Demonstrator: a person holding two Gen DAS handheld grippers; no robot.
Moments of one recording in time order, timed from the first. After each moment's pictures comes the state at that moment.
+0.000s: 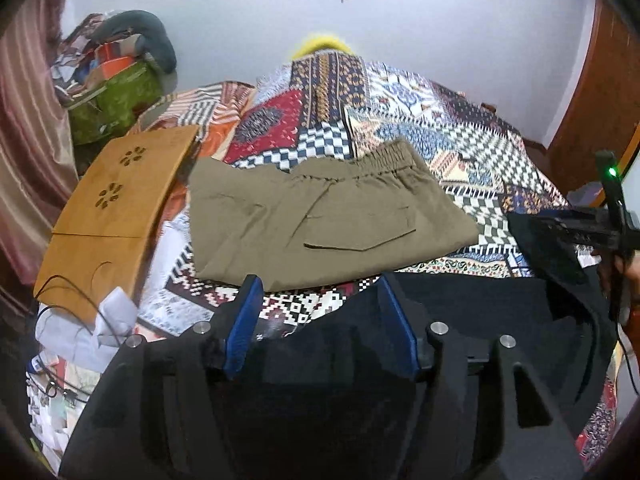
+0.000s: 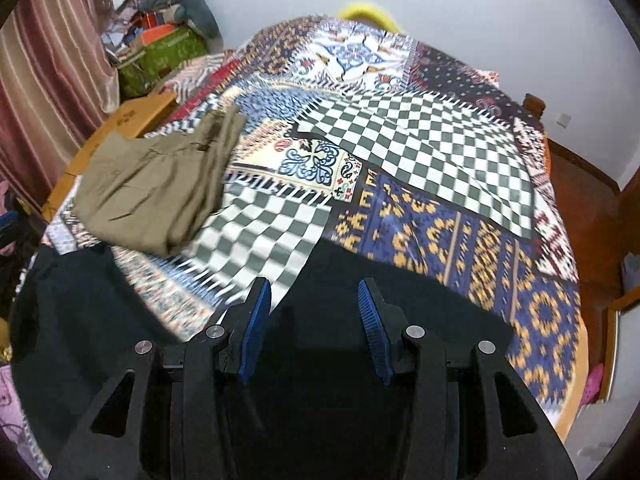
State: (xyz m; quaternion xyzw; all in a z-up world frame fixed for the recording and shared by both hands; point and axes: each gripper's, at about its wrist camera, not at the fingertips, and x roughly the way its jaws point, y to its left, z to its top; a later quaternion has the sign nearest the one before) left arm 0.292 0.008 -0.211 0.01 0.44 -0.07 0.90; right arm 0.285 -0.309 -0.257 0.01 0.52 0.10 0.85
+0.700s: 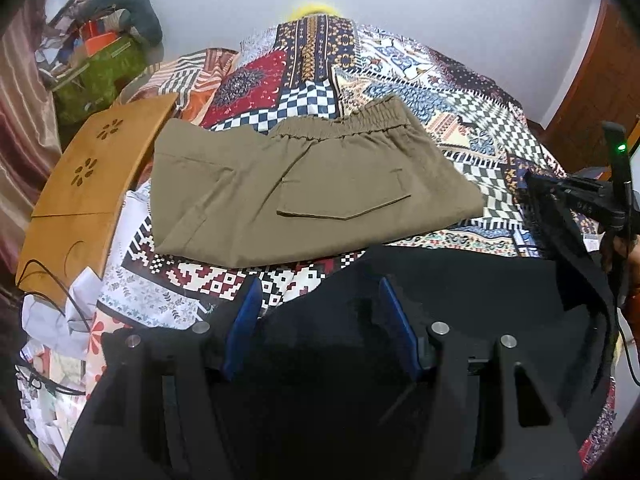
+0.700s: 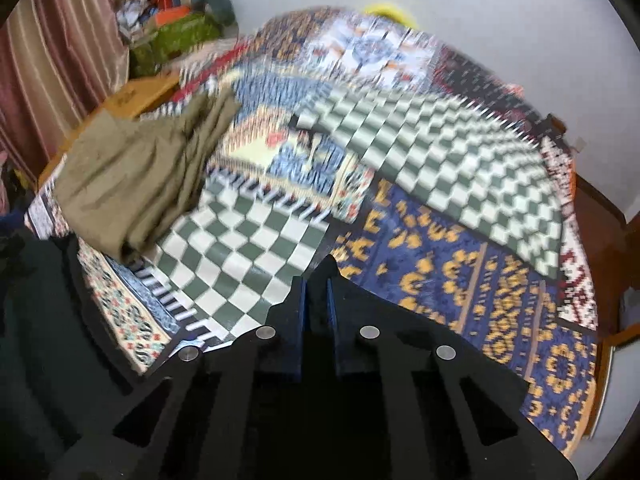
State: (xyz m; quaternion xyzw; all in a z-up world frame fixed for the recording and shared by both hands) left arm 0.302 -0.008 -0.242 0.01 0.48 -0.08 0.87; right arm 0.286 -0.315 -0.260 -0.01 0.50 0.12 0.86
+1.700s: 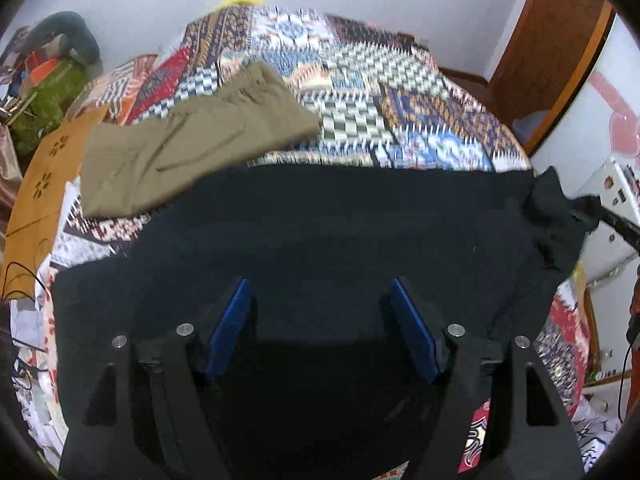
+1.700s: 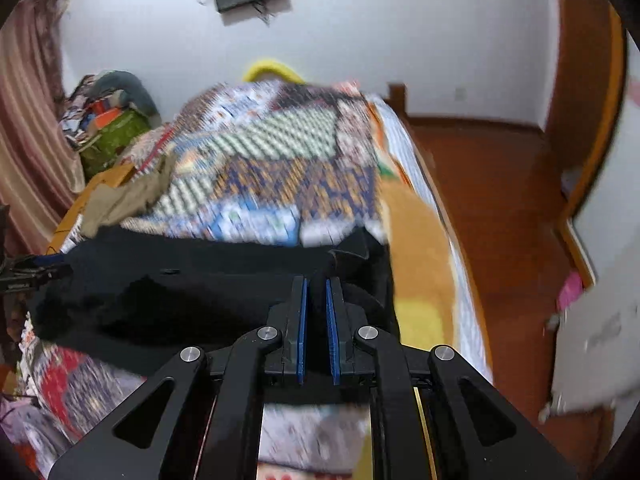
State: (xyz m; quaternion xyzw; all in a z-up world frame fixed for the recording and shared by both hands) left arm 0.210 -0.114 -0.239 0.06 0.51 -0.17 0.84; right arm 0.042 -0.436 -0.201 0.12 0.46 -0.05 0.88
